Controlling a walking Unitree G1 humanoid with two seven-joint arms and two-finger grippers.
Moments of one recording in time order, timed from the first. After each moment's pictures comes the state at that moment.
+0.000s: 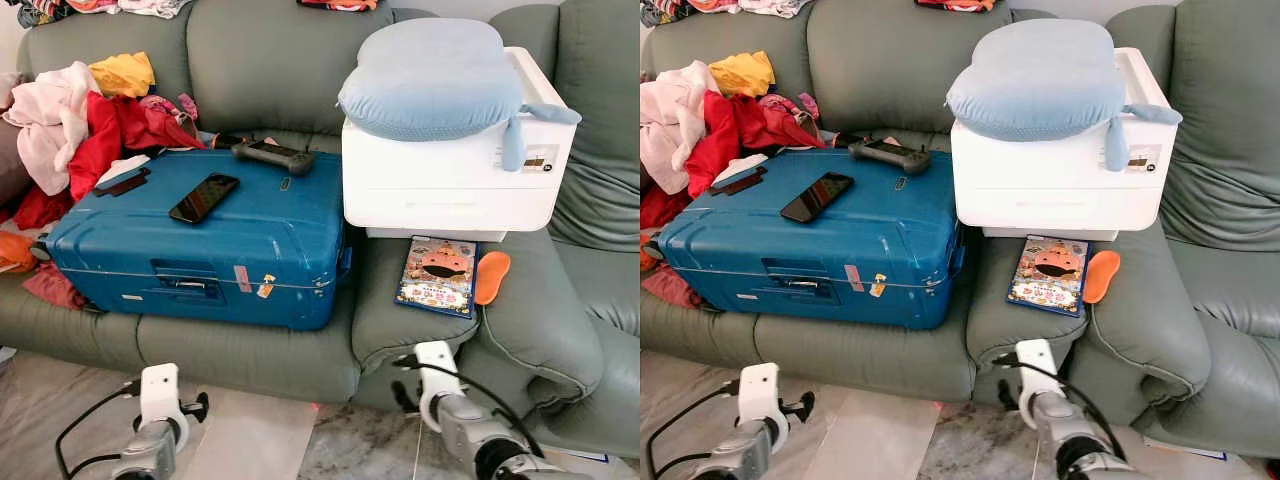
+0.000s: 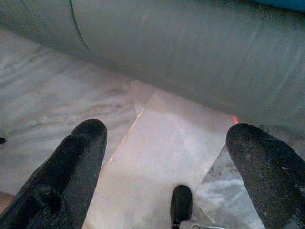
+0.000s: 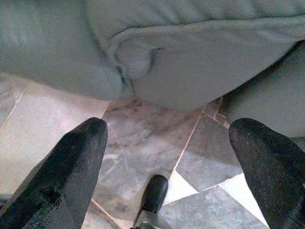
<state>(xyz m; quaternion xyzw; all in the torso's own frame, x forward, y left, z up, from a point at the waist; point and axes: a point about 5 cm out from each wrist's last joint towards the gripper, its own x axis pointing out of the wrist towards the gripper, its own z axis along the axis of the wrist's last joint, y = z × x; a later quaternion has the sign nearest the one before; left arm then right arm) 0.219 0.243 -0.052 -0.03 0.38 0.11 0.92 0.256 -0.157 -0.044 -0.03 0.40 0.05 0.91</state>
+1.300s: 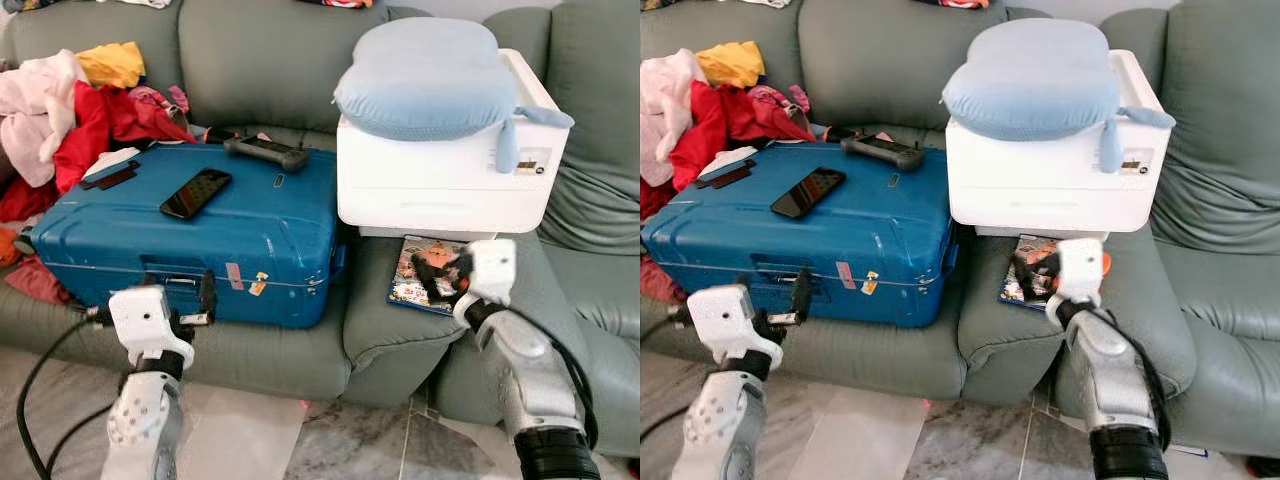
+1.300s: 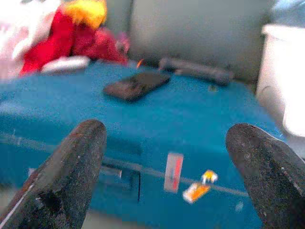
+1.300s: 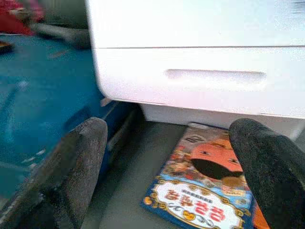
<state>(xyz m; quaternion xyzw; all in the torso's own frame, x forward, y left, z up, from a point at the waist) 0.238 0.194 0.100 -0.05 -0.01 0.06 1.00 0.311 -0.177 0.105 0.02 0.06 0.07 1.00</state>
